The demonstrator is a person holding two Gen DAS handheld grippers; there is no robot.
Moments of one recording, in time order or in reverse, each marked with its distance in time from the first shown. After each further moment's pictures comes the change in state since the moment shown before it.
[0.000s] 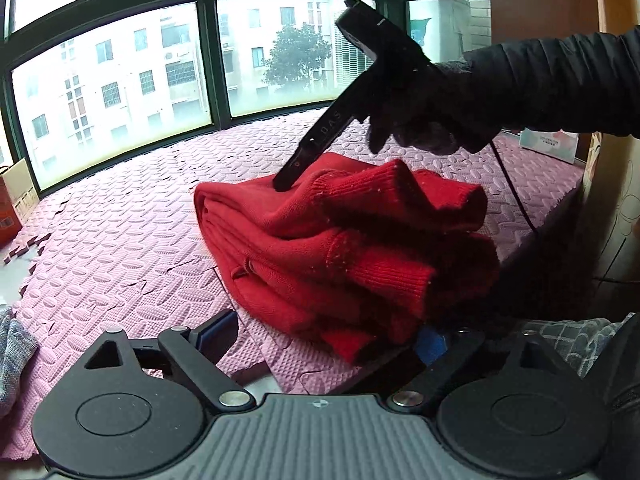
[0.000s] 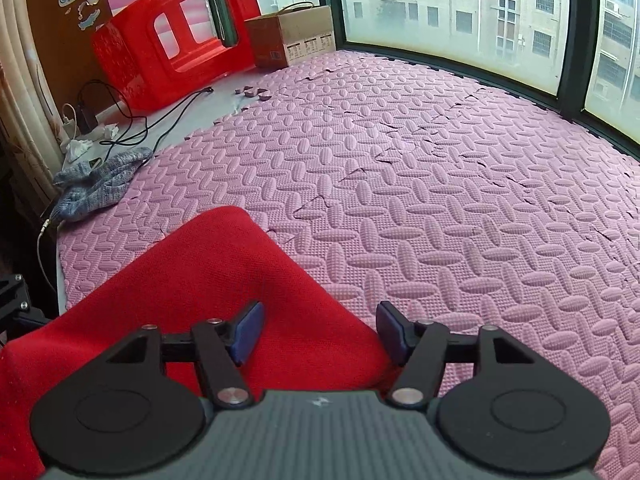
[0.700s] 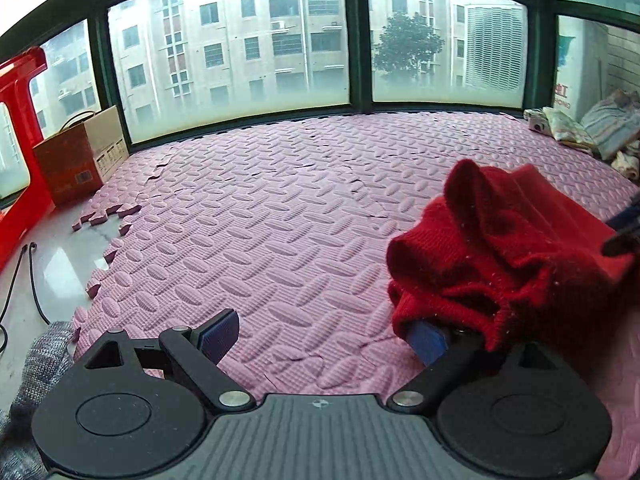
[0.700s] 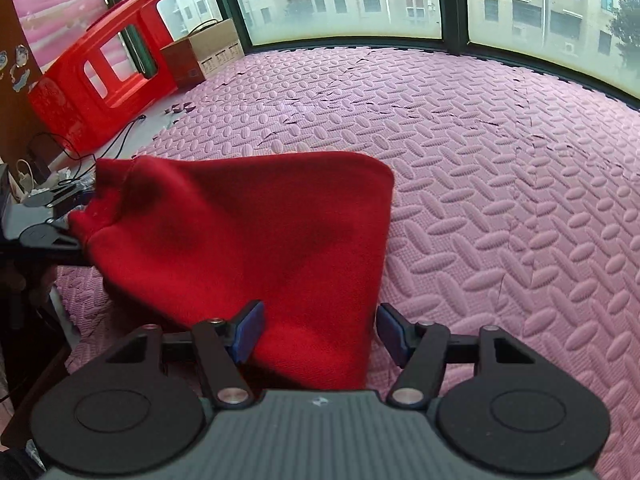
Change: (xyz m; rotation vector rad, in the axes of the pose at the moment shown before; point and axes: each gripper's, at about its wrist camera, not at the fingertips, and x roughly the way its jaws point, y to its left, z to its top) left arm 0.079 0.126 0.044 -0.217 0.051 0.260; right arm -0.066 -0.014 -0.081 0.274 -0.041 -0.121
